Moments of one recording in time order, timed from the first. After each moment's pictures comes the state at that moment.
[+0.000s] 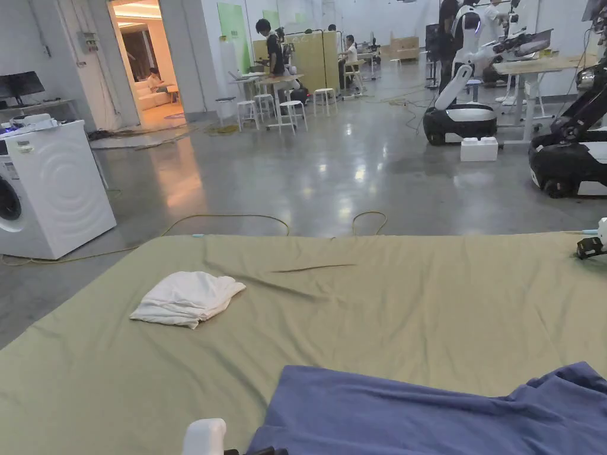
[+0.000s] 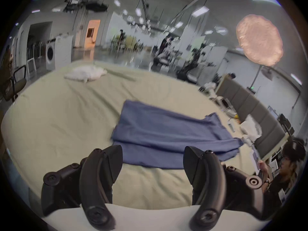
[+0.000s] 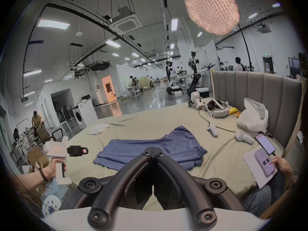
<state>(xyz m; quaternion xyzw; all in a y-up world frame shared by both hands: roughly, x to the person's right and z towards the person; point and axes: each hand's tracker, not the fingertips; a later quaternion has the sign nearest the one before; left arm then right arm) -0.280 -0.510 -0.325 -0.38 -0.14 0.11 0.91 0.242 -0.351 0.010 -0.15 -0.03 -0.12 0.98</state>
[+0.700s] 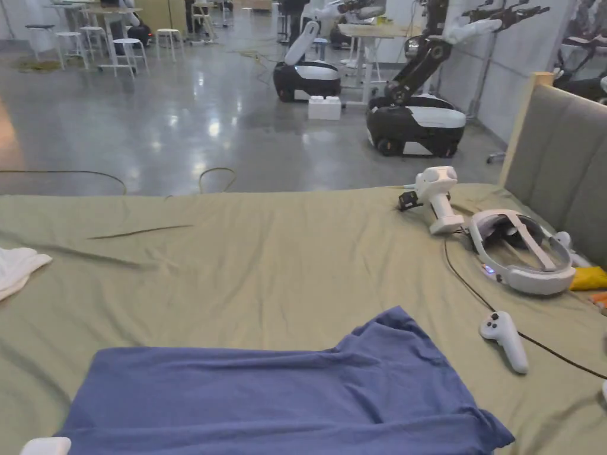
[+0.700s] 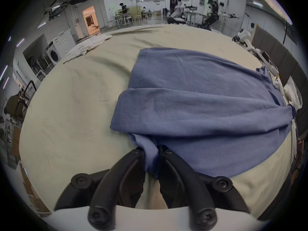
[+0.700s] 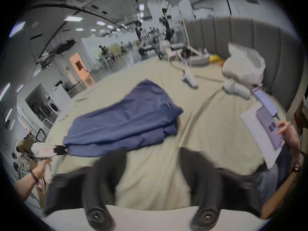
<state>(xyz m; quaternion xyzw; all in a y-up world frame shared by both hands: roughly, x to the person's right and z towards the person) -0.232 -0.556 -0.385 -0.49 -0.06 -0.07 0.87 0.347 -0.486 -0.129 -0.38 -0.12 -0.21 0.89</state>
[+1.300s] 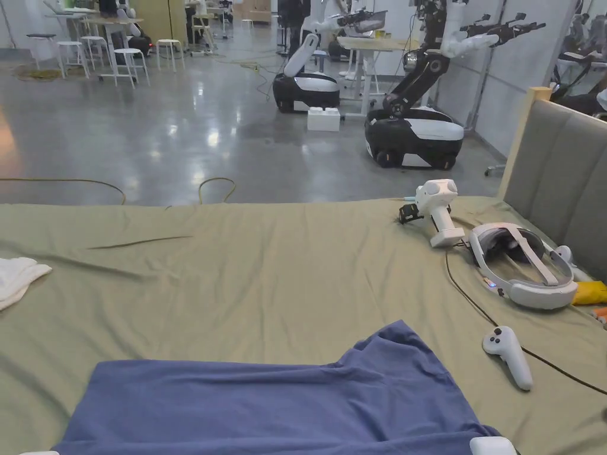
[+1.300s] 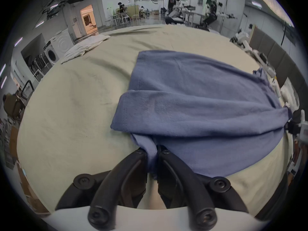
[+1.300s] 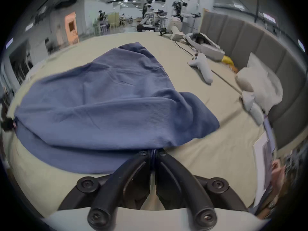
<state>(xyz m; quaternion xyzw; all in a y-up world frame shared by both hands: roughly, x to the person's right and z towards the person) -0.256 -0.555 -0.380 -0.47 -0.07 -0.03 0.88 0.313 -0.543 -0.229 -0.46 -0.16 0.02 0.87</state>
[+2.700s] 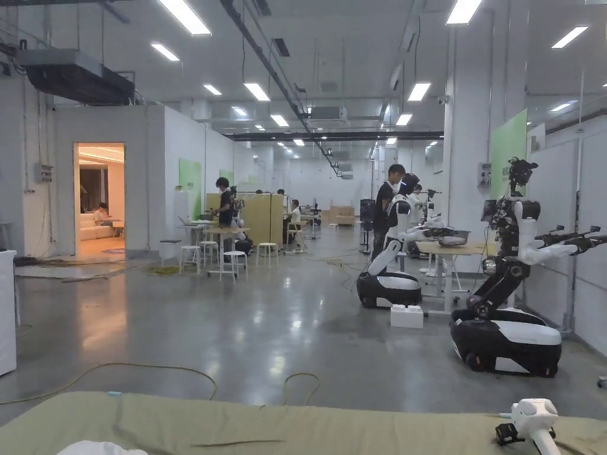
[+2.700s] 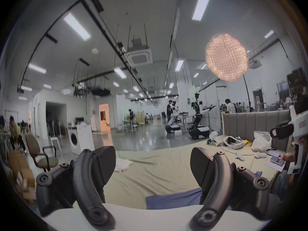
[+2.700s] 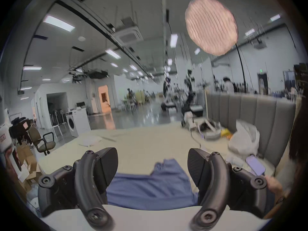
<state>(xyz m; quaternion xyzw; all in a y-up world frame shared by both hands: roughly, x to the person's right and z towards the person) -0.252 -0.256 -0.053 0.07 -0.06 -0.07 0.99 0.229 -0.284 0.024 -0.02 -0.05 -0.06 1.00</state>
